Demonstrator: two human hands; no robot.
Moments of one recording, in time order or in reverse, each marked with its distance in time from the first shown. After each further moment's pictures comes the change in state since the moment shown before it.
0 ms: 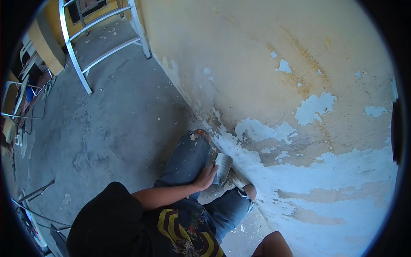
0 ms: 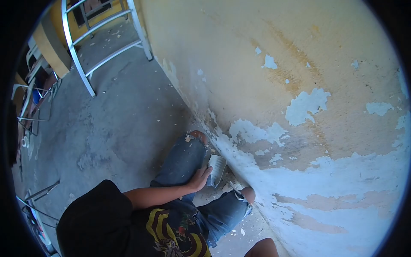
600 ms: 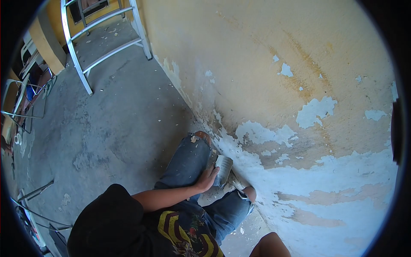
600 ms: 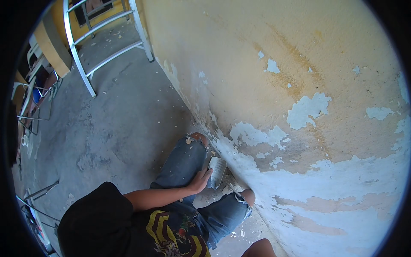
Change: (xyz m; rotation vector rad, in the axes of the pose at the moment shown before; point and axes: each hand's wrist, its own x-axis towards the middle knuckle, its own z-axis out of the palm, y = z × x) left_hand 0.001 0.001 0.002 -0.062 -0.041 -0.017; right_hand 0.004 -0.003 0.000 0.003 -0.055 -0.028
